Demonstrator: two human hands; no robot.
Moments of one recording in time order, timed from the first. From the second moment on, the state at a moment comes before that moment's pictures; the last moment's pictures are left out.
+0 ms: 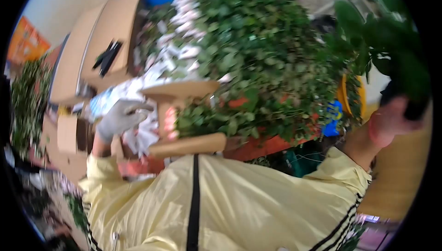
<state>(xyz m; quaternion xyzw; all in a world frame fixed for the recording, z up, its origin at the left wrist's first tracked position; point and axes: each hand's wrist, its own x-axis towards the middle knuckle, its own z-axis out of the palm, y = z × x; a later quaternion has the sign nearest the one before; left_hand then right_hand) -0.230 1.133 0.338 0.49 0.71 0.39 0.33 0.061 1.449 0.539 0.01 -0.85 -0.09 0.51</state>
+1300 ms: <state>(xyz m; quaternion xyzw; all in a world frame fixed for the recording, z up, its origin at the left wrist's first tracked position) -0.176 1.152 0.202 0.57 0.77 0.09 0.27 -0.095 1.352 0.229 0.13 -0.99 -0.03 -0.11</state>
